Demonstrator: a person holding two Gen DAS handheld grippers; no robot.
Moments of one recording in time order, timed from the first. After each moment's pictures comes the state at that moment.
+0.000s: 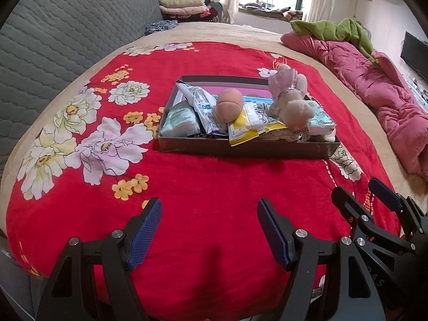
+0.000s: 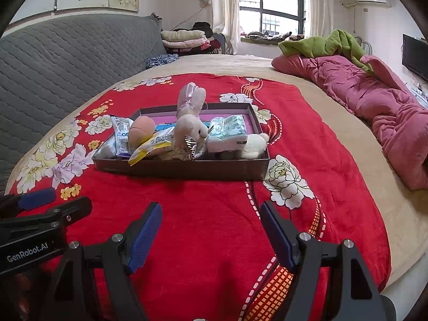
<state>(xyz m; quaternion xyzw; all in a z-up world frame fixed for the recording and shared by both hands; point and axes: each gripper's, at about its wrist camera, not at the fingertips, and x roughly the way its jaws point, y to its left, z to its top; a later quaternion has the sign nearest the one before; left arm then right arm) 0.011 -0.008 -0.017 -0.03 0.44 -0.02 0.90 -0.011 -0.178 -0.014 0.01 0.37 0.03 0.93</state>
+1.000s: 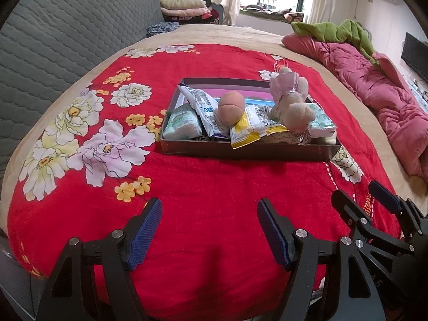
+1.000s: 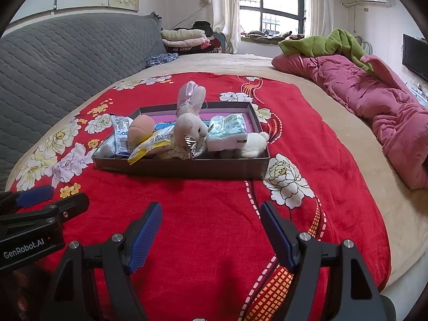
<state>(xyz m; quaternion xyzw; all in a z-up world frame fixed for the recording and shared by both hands) 0.011 -0.007 -0.015 -0.03 0.44 -0.01 0.90 -0.010 -0.176 -0.016 0.01 0.37 0.03 0.93</state>
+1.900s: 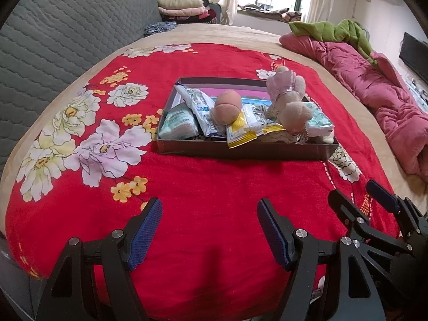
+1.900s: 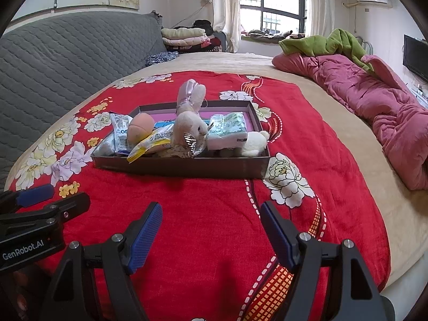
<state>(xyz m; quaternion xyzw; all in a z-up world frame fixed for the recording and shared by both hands) 0.011 -0.010 -0.015 -0.03 0.43 -0.02 0.90 -0.010 -0.177 -0.016 0.01 0.37 0.03 0.93</state>
